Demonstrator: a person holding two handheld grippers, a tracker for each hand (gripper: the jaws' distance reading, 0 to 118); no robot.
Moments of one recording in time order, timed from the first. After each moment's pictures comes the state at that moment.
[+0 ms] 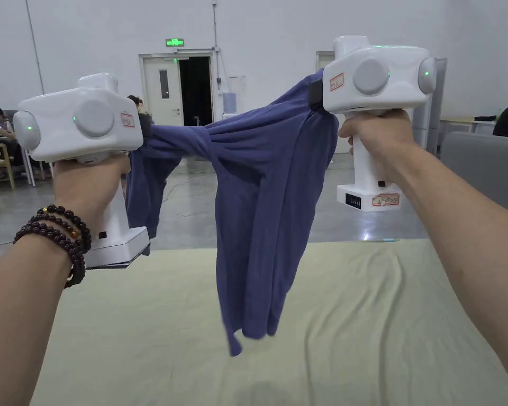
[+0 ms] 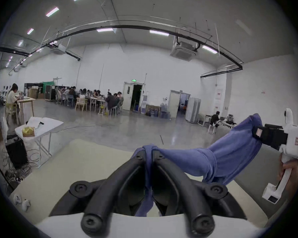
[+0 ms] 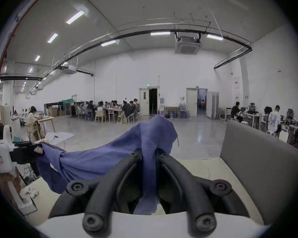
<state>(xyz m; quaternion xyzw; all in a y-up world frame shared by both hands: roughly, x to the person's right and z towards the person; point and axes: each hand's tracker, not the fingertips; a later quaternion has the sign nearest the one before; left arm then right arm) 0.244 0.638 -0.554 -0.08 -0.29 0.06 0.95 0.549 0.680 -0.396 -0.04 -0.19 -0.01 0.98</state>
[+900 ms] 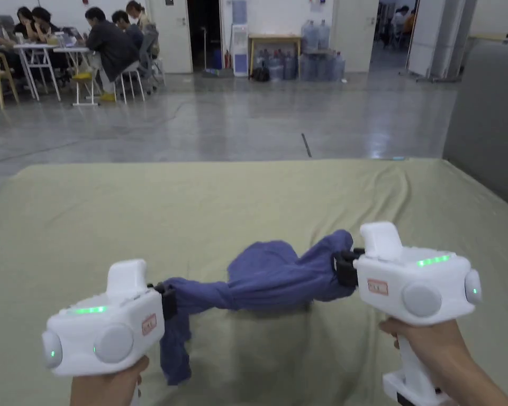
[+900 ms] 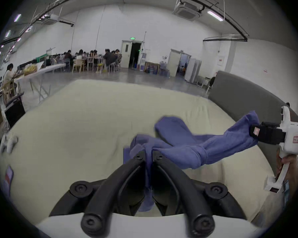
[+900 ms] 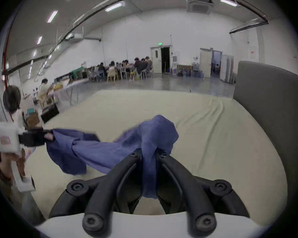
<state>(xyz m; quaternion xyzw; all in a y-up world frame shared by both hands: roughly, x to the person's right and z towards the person) 0.137 0.279 -0.411 -0.27 -0.31 0.00 0.91 0.479 0.306 -0.239 -0.24 -0.11 -0.04 0.96</state>
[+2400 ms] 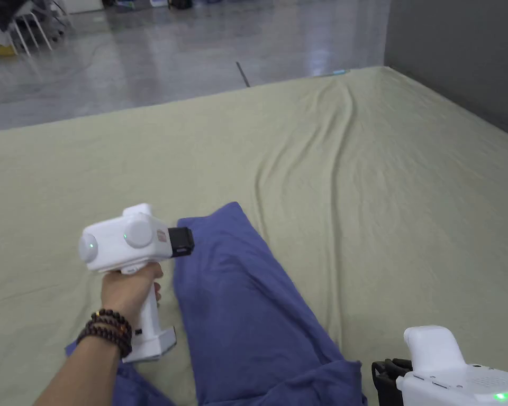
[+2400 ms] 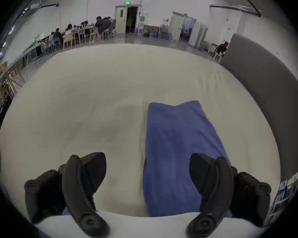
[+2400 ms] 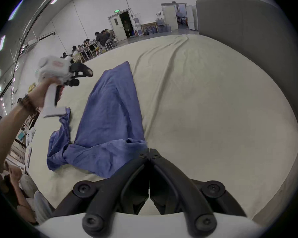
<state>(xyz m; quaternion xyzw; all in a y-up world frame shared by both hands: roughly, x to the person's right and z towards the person) 0.372 0.184 -0.596 -0.43 -0.29 -0.08 0.85 0.461 0.200 -0.119 -0.37 -0.22 -0.21 0.87</state>
